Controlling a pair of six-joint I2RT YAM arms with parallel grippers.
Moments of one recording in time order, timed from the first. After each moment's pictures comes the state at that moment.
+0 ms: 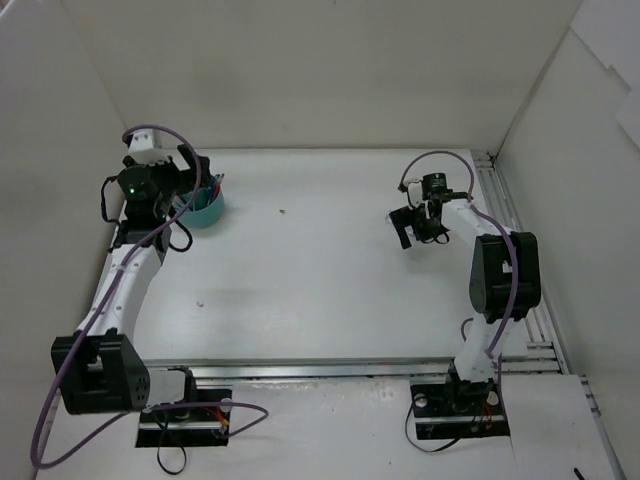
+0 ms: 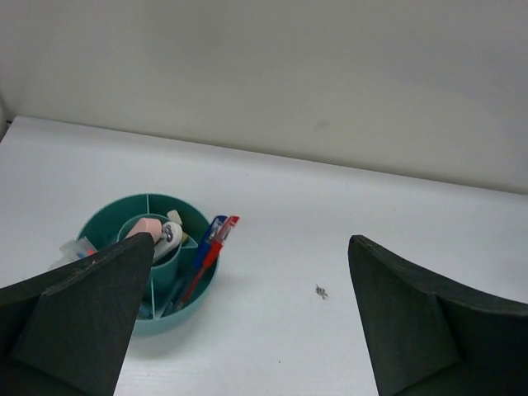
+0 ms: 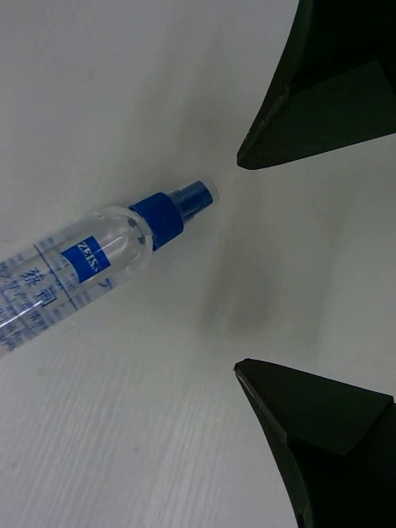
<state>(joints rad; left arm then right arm) 0.03 1.34 1.10 0.18 0.11 -0.27 0.09 1.84 1.27 -0.51 -0.06 -0.28</state>
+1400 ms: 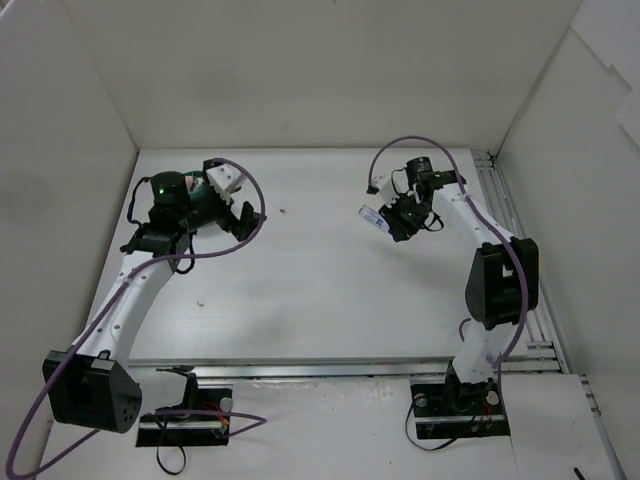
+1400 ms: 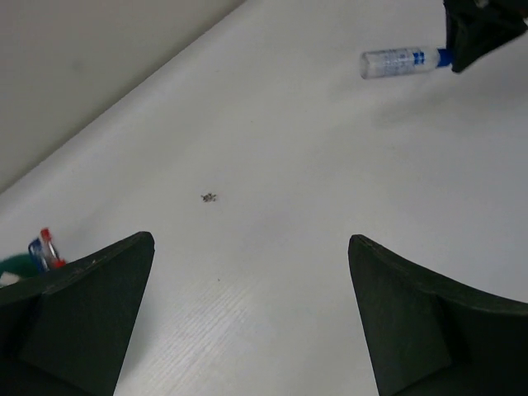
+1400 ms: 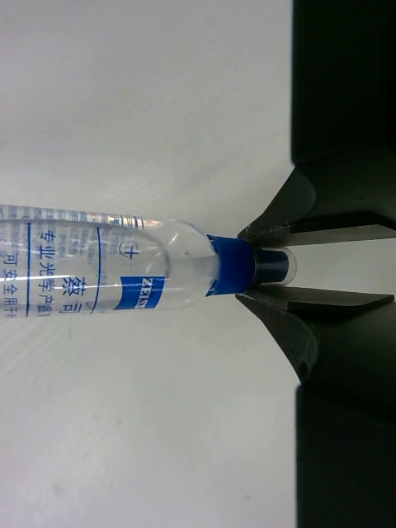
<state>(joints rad) -0.12 1.20 1.04 -0.14 0.65 0.26 0.17 1.87 1.48 -0.85 -0.28 -0.65</state>
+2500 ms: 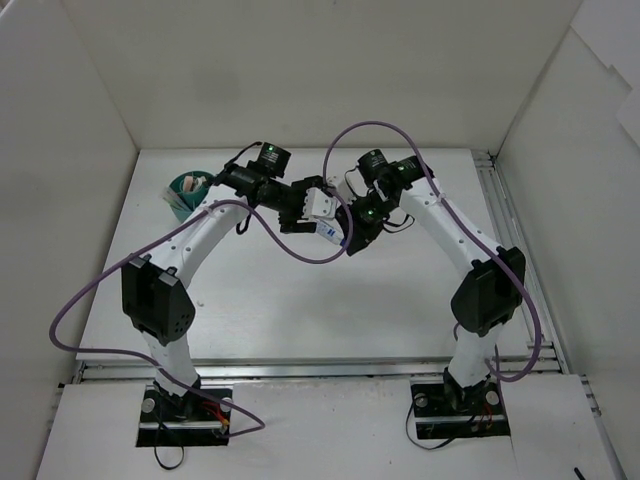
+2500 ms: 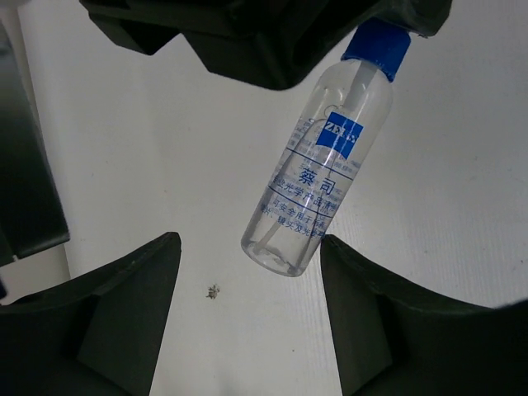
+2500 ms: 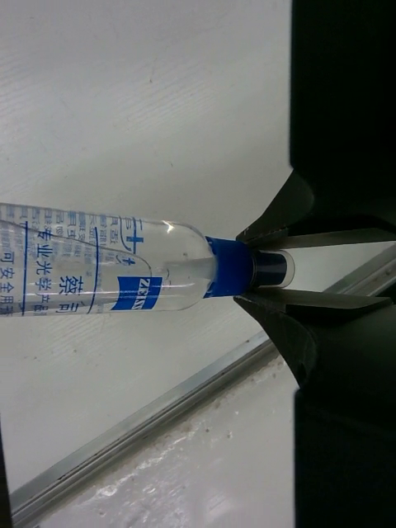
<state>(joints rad) -0.53 1.81 1.79 -0.91 0.64 1.21 0.49 1.83 1.78 -1.21 -0.49 -0.40</state>
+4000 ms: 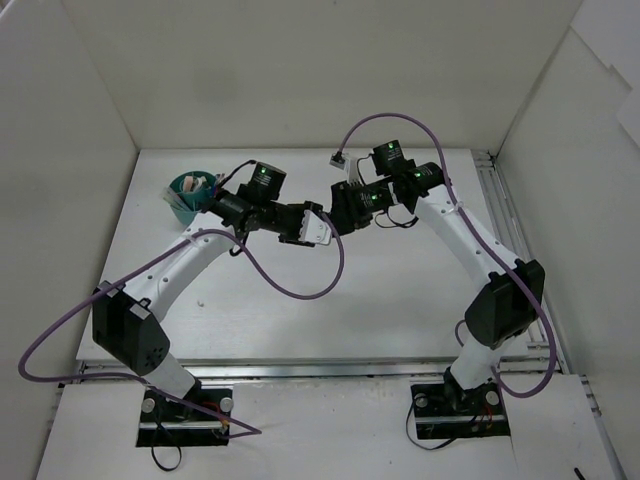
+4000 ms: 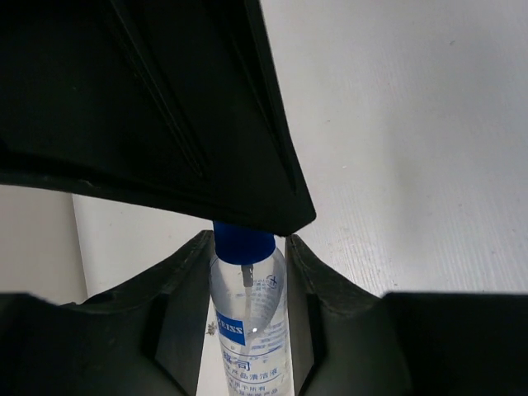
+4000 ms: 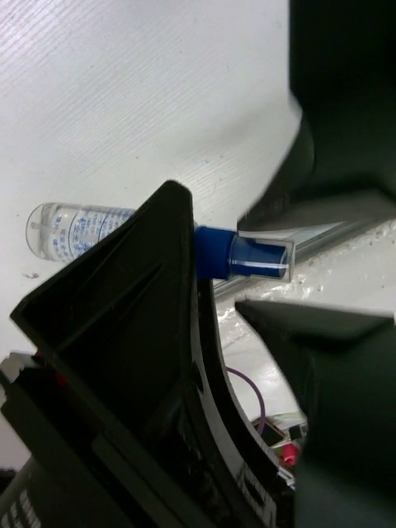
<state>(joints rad) -0.59 1.58 1.52 -0.74 0.70 1.20 0.46 1.71 1.66 -0.86 -0.84 0.06</state>
